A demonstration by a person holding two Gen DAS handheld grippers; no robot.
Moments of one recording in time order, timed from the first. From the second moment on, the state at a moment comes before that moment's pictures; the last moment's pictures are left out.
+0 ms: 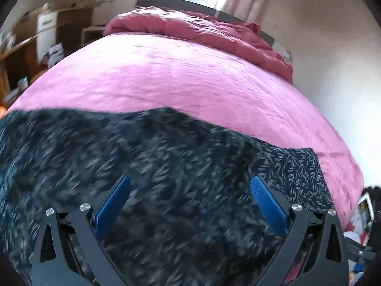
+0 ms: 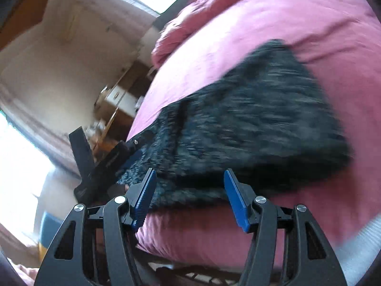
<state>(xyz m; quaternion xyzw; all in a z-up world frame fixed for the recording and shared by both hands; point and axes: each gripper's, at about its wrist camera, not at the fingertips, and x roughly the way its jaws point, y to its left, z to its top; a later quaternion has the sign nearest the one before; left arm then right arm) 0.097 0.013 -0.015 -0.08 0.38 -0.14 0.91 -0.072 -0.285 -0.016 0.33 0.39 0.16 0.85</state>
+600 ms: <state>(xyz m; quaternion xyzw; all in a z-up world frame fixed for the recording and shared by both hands) 0.088 -0.047 0.000 -0.06 0.42 -0.20 0.88 -0.077 -0.389 -0.021 0.45 0.33 0.01 0.83</state>
